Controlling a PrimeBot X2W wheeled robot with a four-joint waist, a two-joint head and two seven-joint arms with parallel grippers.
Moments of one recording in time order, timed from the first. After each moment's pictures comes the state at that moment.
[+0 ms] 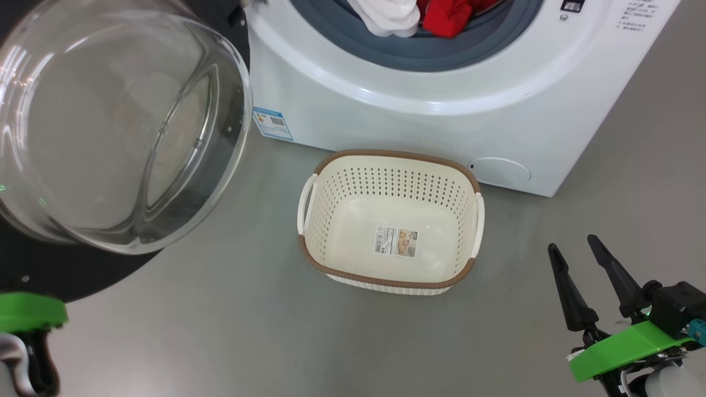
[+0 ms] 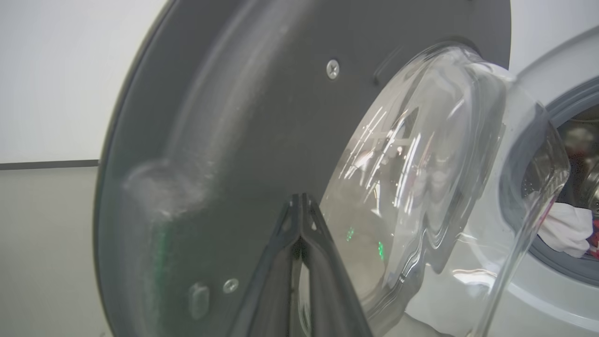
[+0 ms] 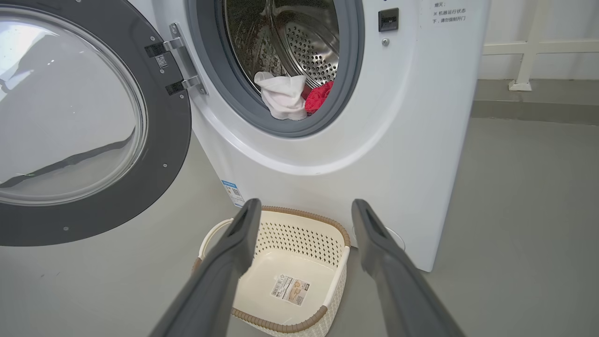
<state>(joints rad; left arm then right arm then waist) -0.44 0.08 0.51 0.46 -0.17 -0.13 -0.26 -0.07 -0.23 0.08 0.21 0.44 0.13 -0.25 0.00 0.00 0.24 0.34</state>
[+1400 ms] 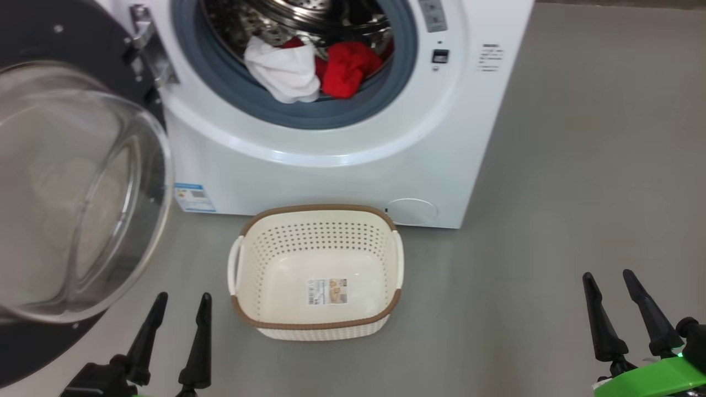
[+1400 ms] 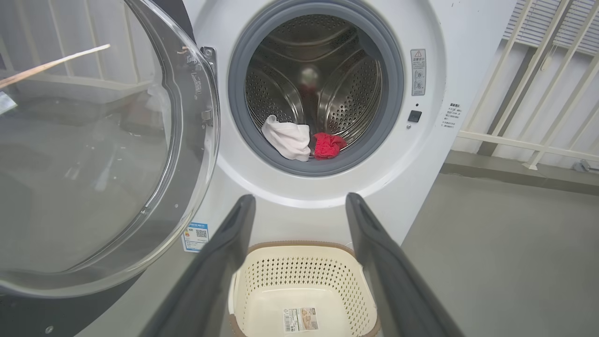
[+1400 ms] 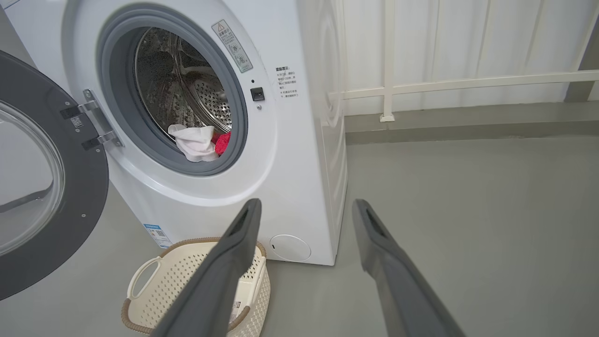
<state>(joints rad) -0.02 0.09 -0.01 0.16 -0.30 -0.13 -0.26 0.07 -0.18 -0.05 0.17 0.44 0.13 -0.26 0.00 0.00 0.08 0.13</state>
